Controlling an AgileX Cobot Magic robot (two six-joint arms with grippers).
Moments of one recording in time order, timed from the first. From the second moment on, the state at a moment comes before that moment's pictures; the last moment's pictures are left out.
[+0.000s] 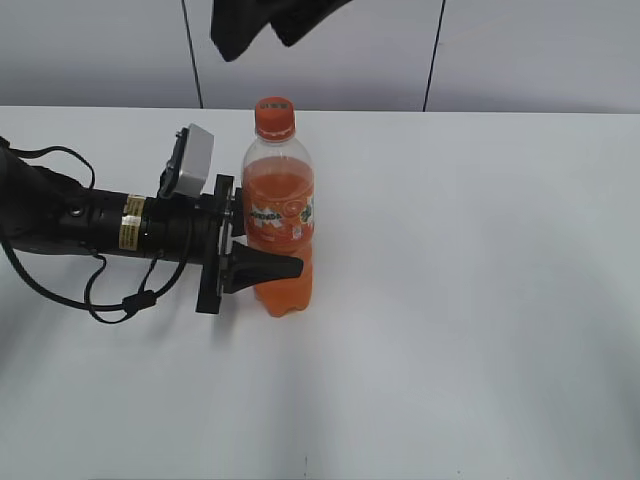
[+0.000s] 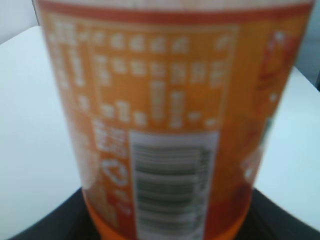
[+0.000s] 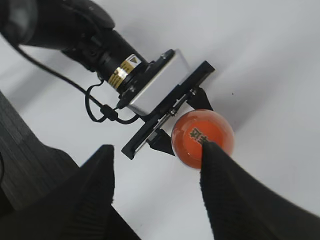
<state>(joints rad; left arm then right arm) -0.21 2.23 -1.08 1.50 -1.21 -0.51 0.74 1.86 -1.97 0.21 1.23 -0.07</state>
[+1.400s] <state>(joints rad) -0.21 2.23 -1.08 1.50 -1.21 -0.52 0.74 2.00 -1.97 0.09 1.23 0.22</state>
